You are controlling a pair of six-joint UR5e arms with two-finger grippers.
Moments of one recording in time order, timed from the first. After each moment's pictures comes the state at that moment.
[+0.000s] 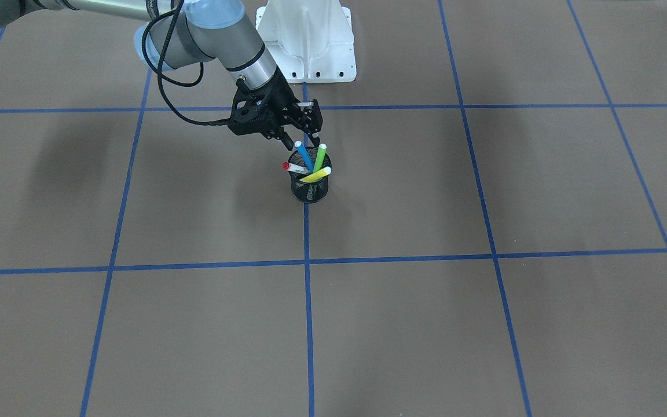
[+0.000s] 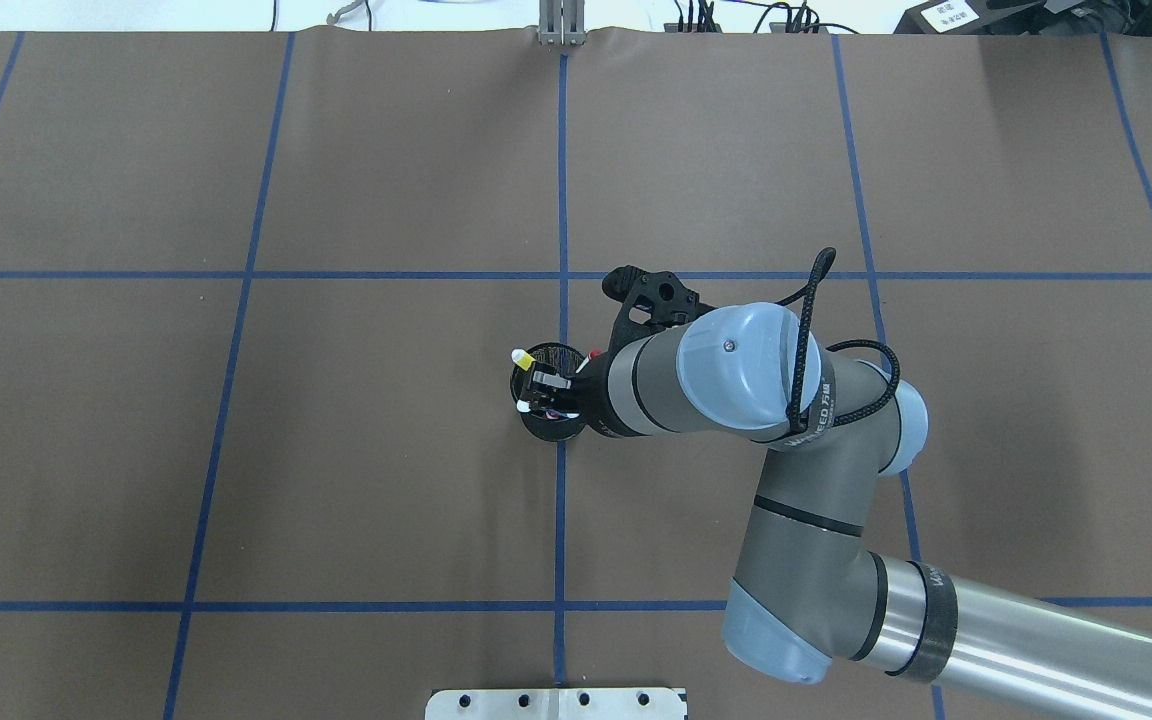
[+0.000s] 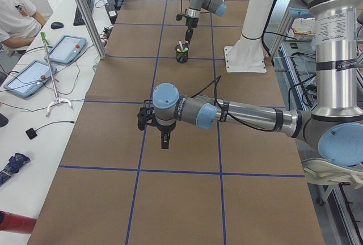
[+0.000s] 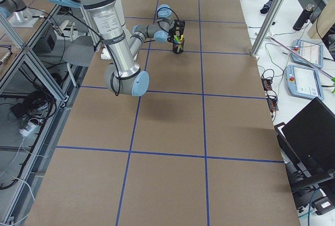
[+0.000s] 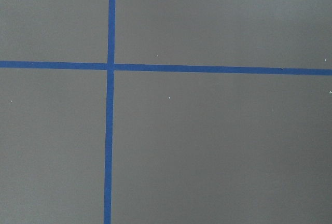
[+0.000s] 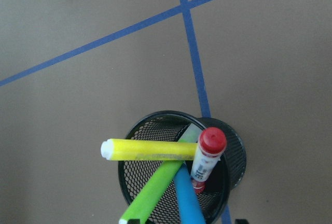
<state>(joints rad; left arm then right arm) -1.44 -1.44 -1.84 -1.72 -2.42 -0.31 0.42 -1.00 1.76 -1.14 1.77 1.59</state>
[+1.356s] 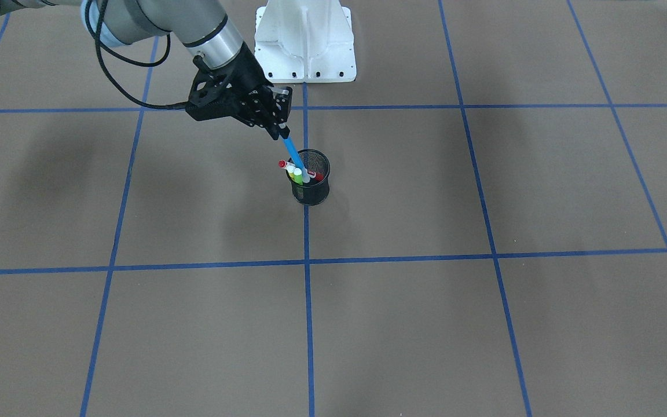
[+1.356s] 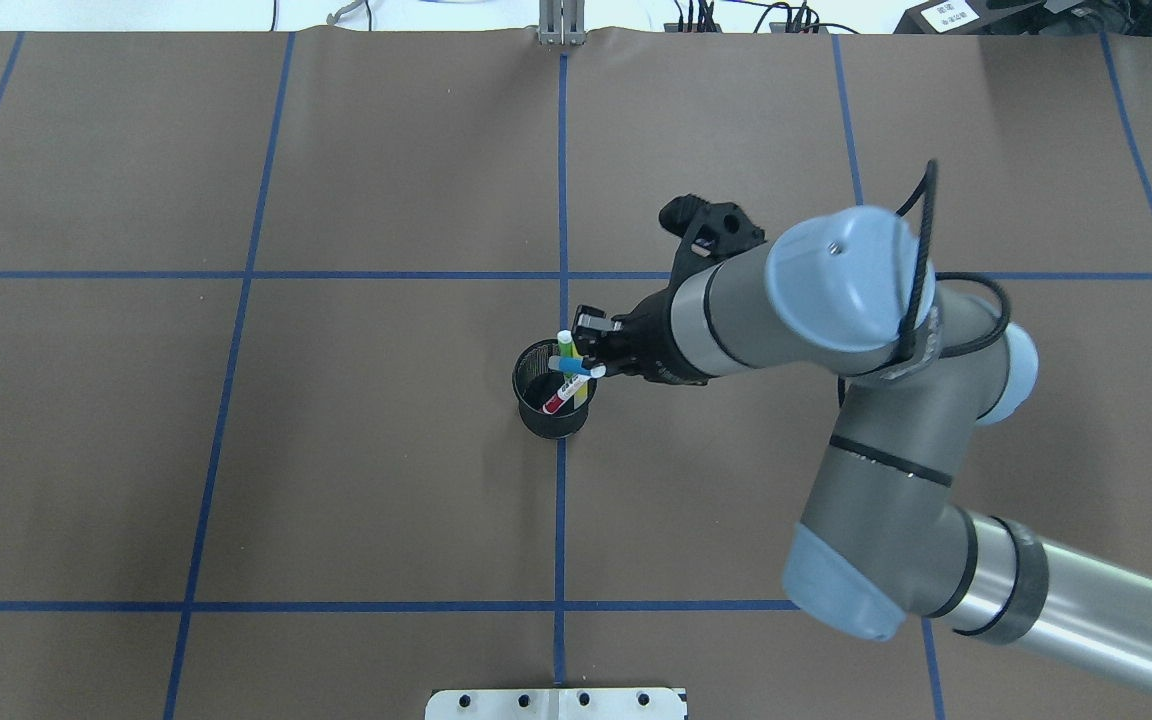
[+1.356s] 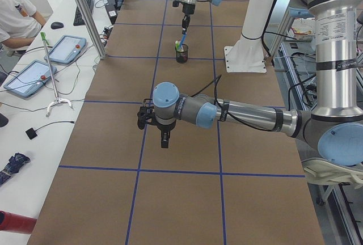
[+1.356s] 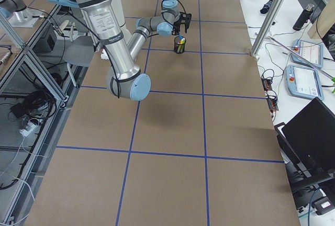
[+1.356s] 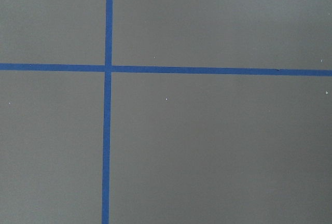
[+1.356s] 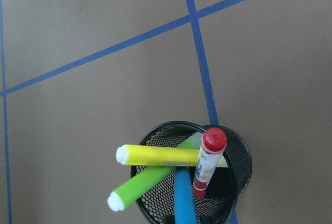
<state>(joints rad) -1.44 -1.44 -1.84 -1.72 -2.42 -0.31 0.60 -1.04 1.96 -1.30 1.96 1.57</state>
